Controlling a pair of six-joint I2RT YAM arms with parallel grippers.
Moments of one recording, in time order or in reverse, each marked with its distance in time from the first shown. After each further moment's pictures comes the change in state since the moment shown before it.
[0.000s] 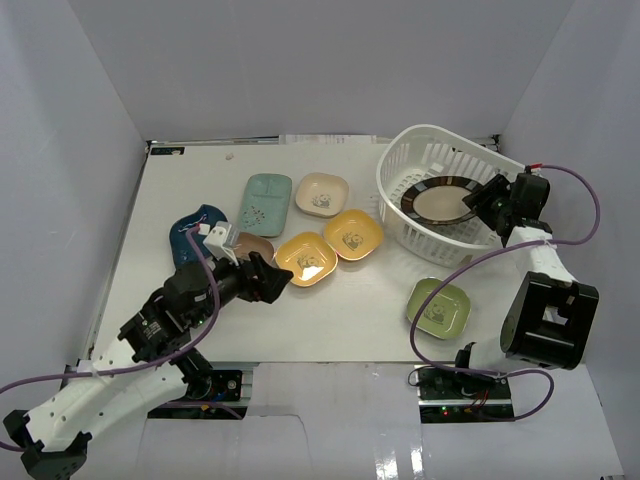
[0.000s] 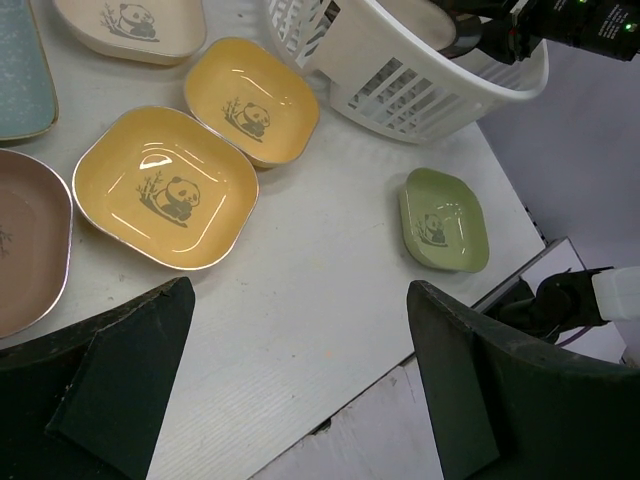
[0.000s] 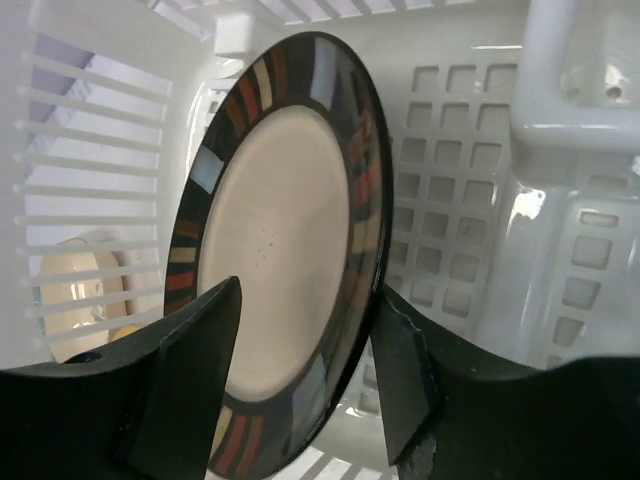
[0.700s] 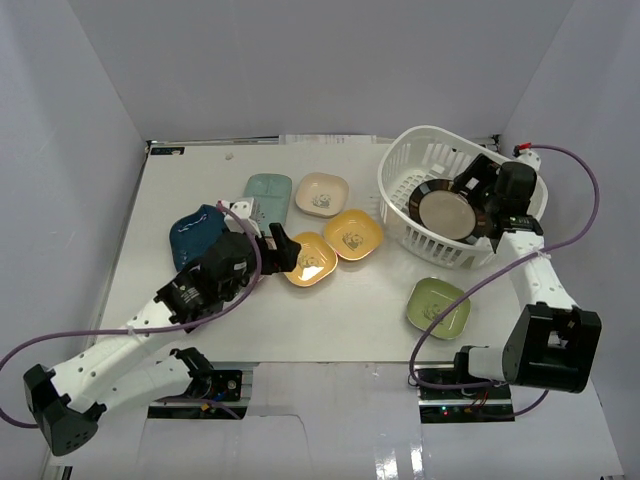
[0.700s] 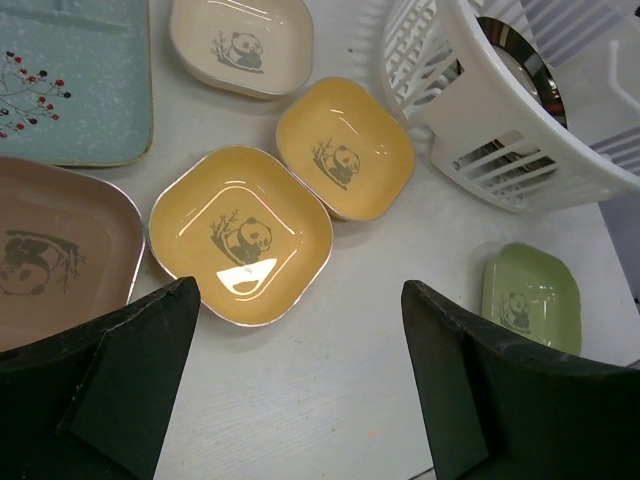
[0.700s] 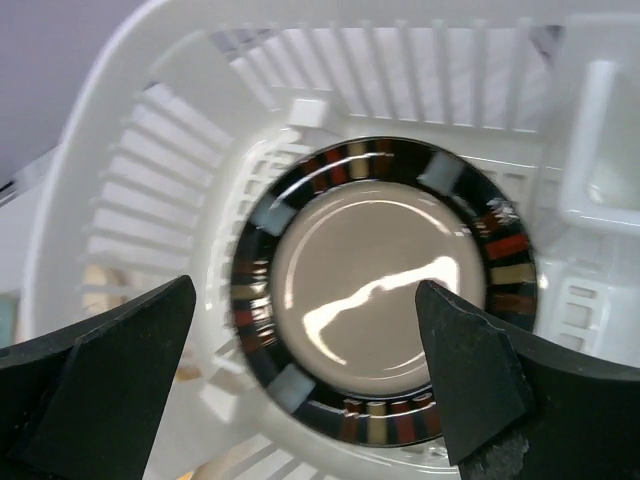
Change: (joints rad) left arm 0.001 0.294 0.096 0.072 -0.216 -0.022; right arm 0.154 -0.119 0.038 0.007 0.248 -0.135
